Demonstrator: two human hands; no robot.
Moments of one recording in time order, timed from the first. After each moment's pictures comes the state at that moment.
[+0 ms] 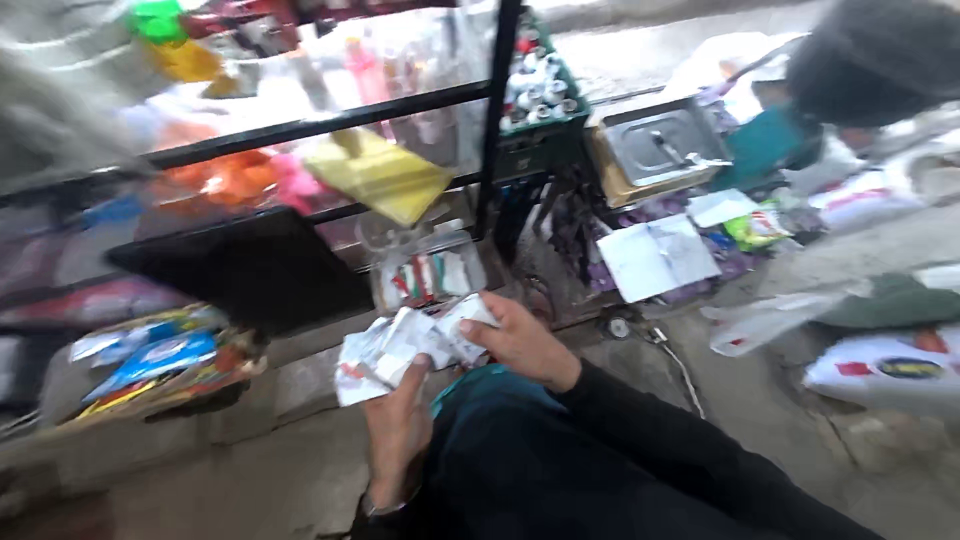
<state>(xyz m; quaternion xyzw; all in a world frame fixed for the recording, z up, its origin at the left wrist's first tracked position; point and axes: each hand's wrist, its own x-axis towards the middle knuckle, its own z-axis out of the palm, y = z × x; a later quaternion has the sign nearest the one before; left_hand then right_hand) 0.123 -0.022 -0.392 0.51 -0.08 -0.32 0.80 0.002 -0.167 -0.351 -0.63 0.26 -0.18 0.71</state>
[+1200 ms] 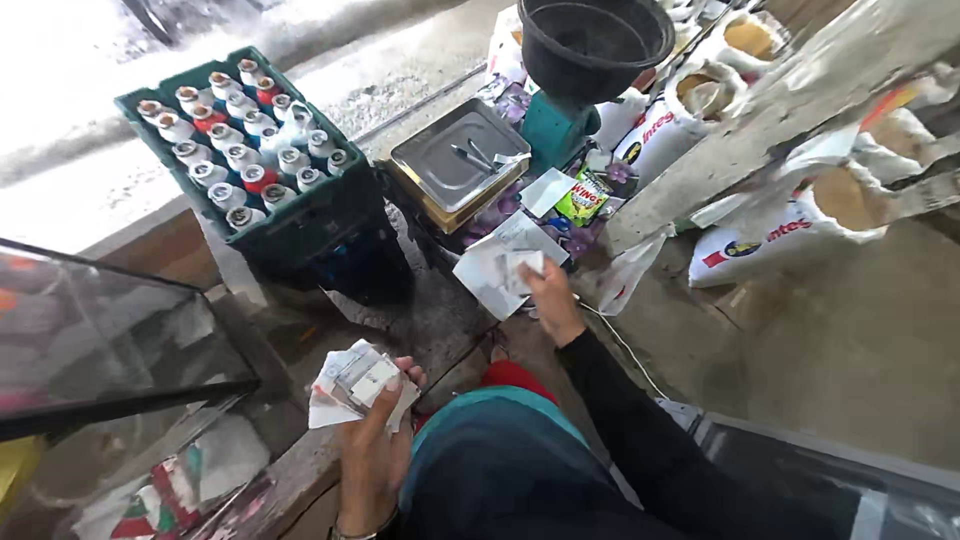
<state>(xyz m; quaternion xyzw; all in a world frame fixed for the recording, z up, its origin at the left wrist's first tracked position) -0.044 -0.231 -0.389 0.40 -0.19 -0.59 0.68 -0.312 -0.378 -0.423 -0.43 0.60 -0.47 0.49</state>
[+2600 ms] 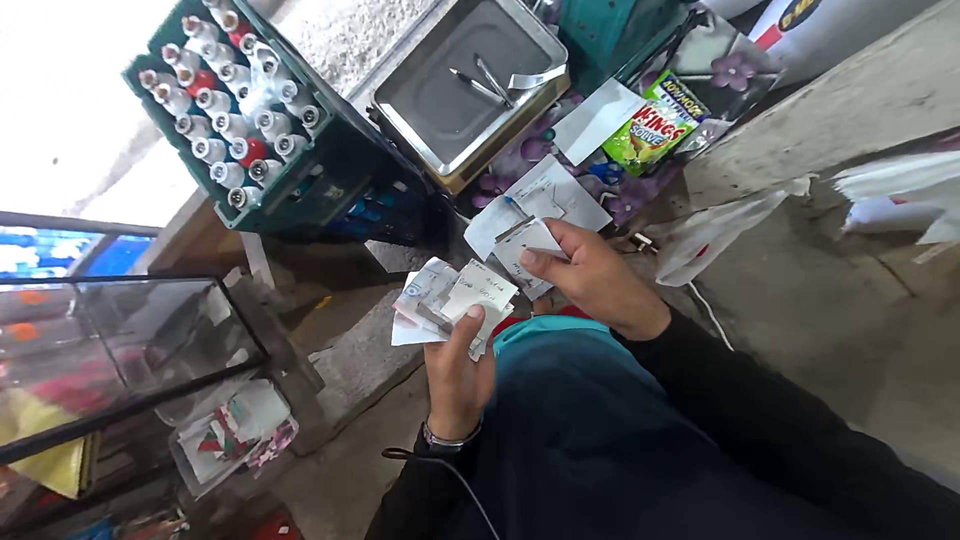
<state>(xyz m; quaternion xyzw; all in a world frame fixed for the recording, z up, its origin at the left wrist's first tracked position) -0.228 -0.339 -0.376 0.43 -0.12 -0.56 0.70 -0.410 -0.429 -0.357 -0.49 0.40 -0.35 0.69</state>
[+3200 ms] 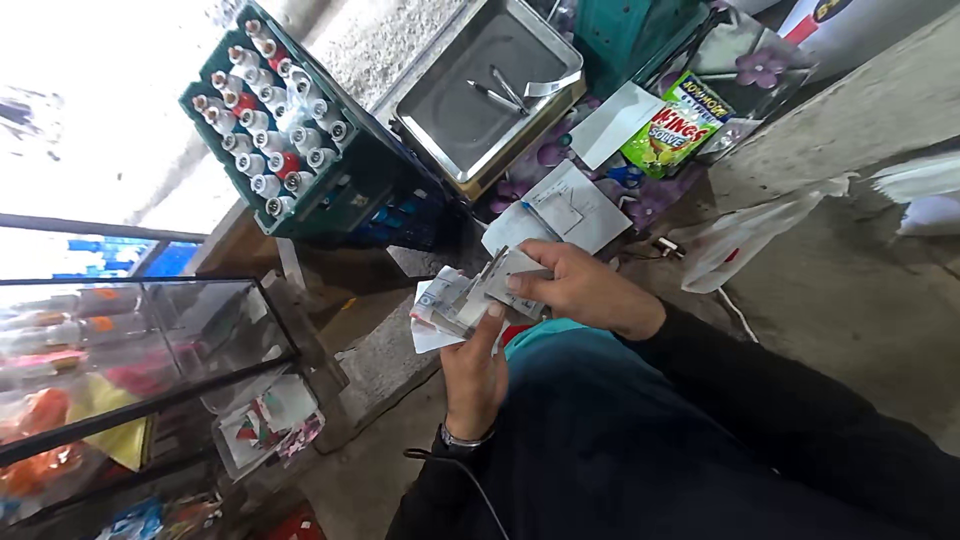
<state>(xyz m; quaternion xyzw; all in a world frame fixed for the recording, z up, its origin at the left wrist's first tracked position) -0.229 -0.341 -0.373 0.49 -0.19 -0.51 0.68 -0.389 -0.441 -0.355 -0.56 0.36 -0.26 0.70</state>
